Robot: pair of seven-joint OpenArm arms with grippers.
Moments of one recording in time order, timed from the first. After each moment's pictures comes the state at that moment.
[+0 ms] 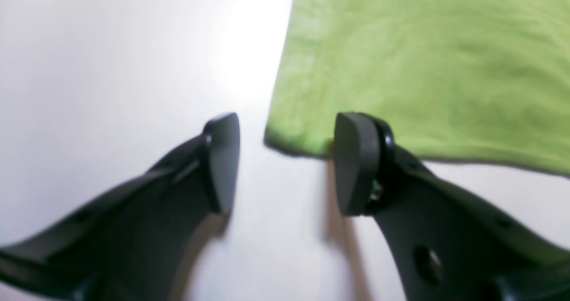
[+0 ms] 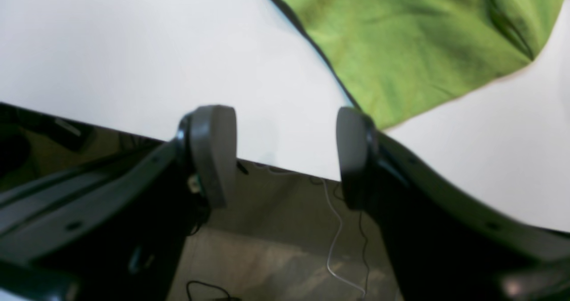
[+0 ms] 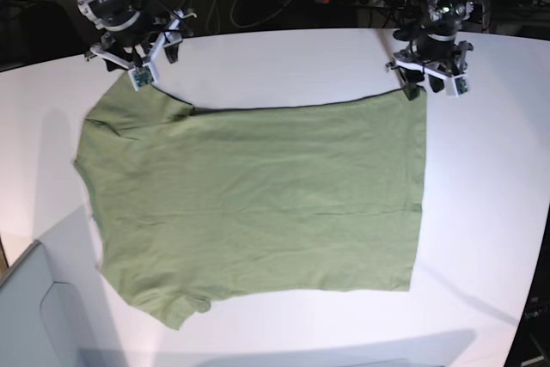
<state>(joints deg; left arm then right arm) 32.8 -7.5 -20.3 99.7 -23.0 -5.3 24.3 -38.3 12.7 -0.5 123.6 4.4 10.6 -51.5</state>
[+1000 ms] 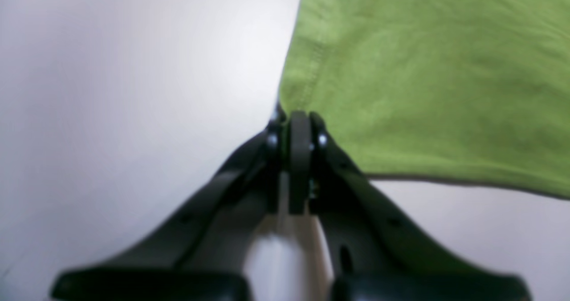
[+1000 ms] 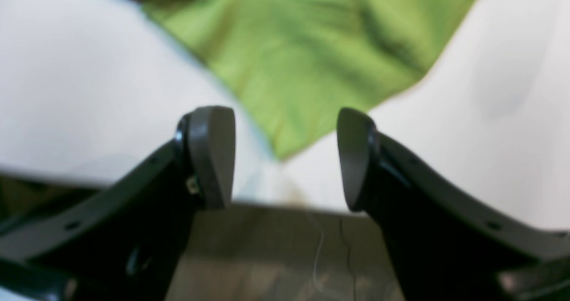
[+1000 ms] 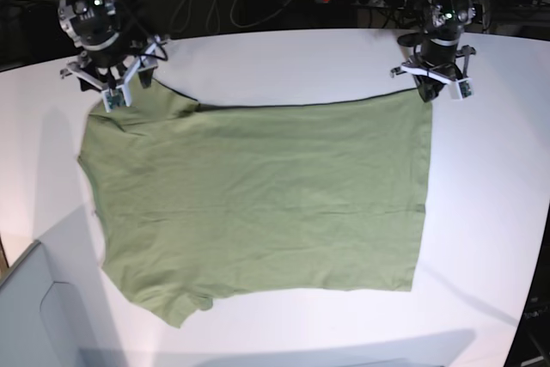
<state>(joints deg) 30.6 -8.8 -20.3 95.3 -23.9 -5.5 21.3 -33.1 13.3 5.9 121.1 4.5 10.6 -50.8</state>
